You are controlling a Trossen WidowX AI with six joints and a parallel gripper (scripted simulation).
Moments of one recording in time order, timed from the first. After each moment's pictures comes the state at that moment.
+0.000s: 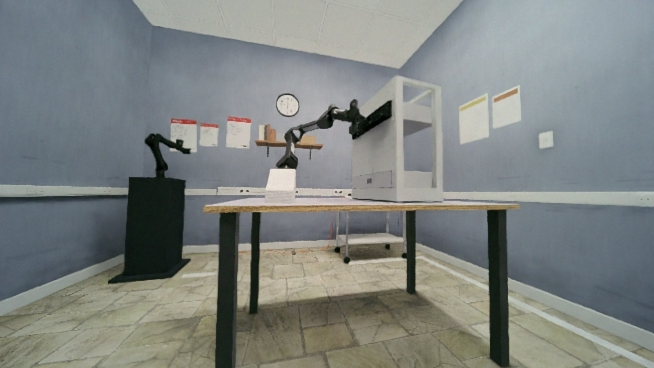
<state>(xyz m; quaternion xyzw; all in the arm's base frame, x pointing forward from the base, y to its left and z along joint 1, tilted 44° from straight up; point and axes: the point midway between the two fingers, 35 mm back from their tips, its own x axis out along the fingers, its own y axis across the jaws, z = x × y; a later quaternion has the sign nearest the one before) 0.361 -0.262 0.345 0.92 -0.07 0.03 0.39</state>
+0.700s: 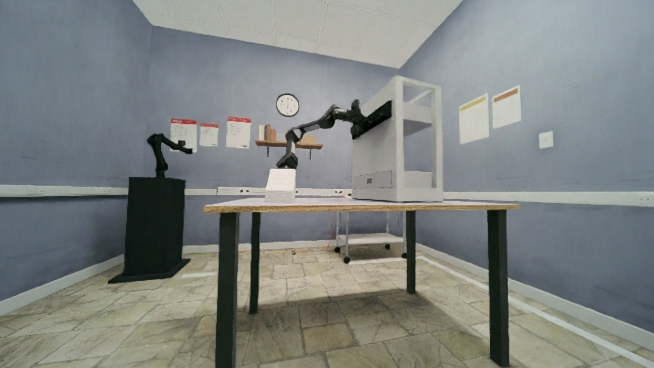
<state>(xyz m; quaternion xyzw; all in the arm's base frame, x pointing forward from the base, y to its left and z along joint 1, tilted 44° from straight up) 0.370 -0.263 0.346 0.92 -0.07 0.03 0.39</state>
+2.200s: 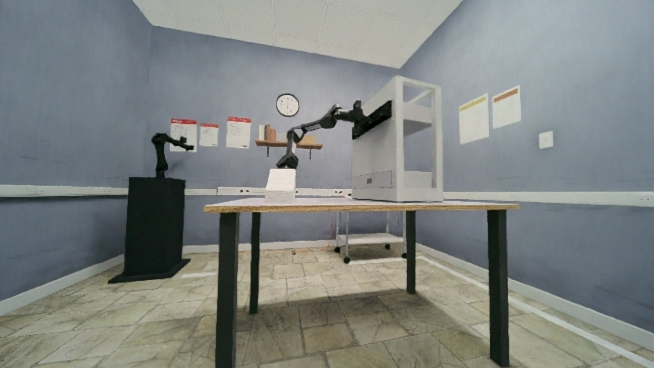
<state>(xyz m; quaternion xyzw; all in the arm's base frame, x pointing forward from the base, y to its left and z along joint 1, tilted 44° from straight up) 0.380 -0.264 0.348 0.92 -0.07 0.03 0.39</state>
